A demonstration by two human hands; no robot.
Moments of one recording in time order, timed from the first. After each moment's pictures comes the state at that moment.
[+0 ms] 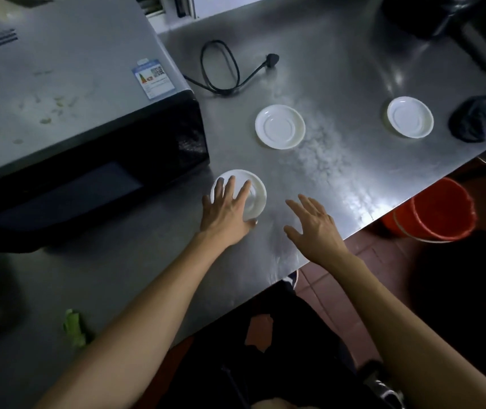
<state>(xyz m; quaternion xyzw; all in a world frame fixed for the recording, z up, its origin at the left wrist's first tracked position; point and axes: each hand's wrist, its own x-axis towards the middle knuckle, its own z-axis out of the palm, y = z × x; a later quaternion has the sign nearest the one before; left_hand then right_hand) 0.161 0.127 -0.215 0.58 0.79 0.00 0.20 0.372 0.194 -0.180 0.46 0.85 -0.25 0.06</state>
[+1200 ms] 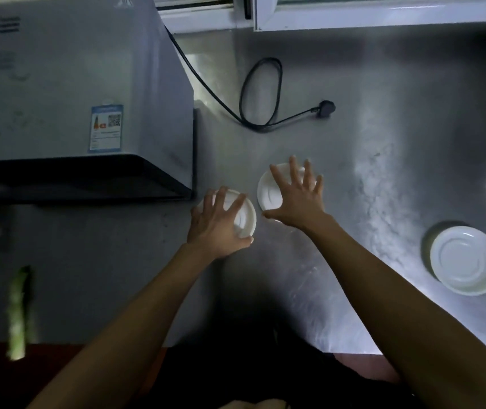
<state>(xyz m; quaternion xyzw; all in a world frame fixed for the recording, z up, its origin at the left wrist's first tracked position) 0.169 0.274 -0.214 0.35 0.91 0.00 0.24 0.238 0.476 -0.244 0.21 0.94 -0.17 0.20</state>
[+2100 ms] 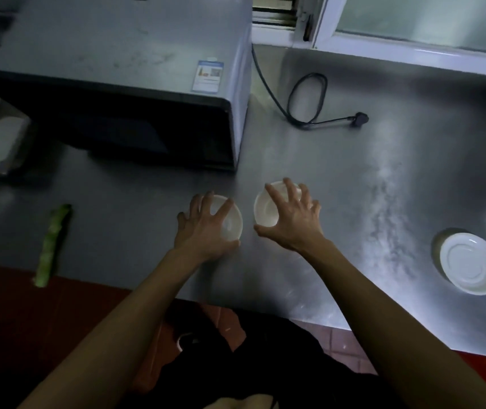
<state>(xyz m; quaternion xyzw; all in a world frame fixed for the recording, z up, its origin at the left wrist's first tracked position) 0.221 0.132 -0.182 0.26 0.94 0.04 0.23 0.292 0.347 -0.195 0.14 0.97 -0.16 0.11</state>
